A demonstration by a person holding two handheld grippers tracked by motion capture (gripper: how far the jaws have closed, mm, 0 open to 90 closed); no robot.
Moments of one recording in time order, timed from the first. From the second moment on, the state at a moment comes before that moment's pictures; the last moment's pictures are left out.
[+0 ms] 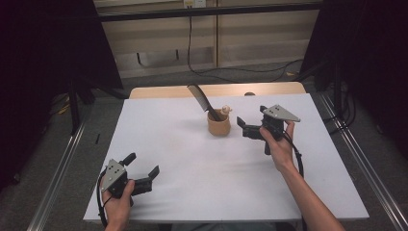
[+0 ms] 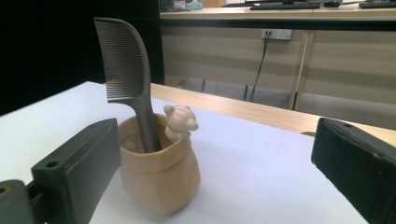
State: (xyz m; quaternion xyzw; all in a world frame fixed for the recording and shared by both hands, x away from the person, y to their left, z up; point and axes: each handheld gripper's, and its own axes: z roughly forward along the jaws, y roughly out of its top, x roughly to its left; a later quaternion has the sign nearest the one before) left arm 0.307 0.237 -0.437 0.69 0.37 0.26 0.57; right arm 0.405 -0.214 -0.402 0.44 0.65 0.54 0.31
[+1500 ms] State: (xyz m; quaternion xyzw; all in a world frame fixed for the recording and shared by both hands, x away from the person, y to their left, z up) left arm 0.301 0.236 -0.435 0.69 0.37 0.27 0.57; right arm 0.335 -0.252 -0.423 0.45 0.62 0.52 0.38
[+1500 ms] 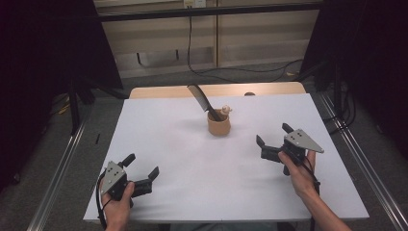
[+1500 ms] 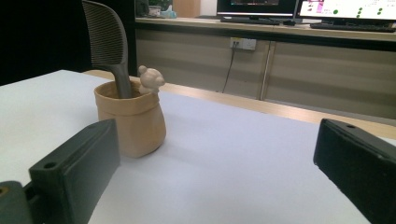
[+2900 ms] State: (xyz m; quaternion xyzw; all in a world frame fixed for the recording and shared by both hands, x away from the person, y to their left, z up) left arm 0.290 0.230 -0.434 0.68 0.37 0.29 0.56; right arm 0.265 -0.295 -0.432 0.48 0.60 0.50 0.41
